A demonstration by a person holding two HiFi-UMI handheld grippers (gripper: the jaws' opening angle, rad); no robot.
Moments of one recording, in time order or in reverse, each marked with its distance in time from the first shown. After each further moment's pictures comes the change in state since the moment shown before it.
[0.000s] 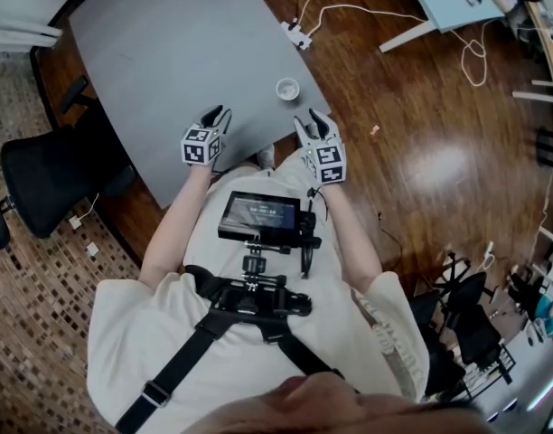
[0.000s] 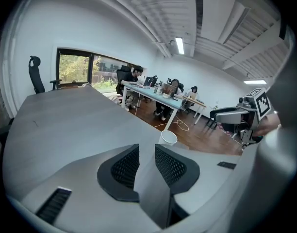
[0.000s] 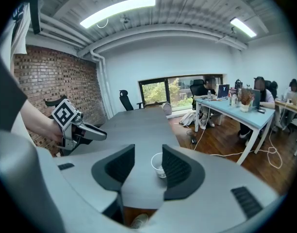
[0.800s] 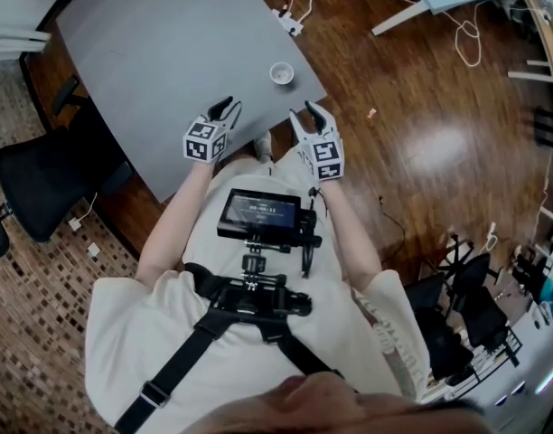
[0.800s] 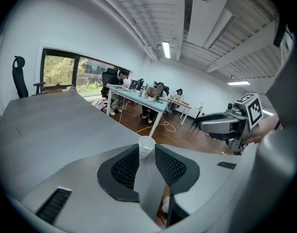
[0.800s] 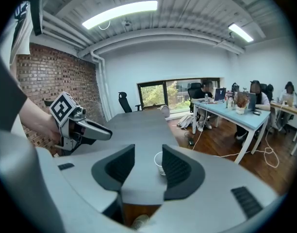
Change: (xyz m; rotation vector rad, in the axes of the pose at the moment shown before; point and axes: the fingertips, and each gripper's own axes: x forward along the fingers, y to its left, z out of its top) left arm 0.003 -0.058 0.021 0.073 -0.023 -0.151; right arm -0.012 0.012 -0.003 -0.001 -0.024 -0.029
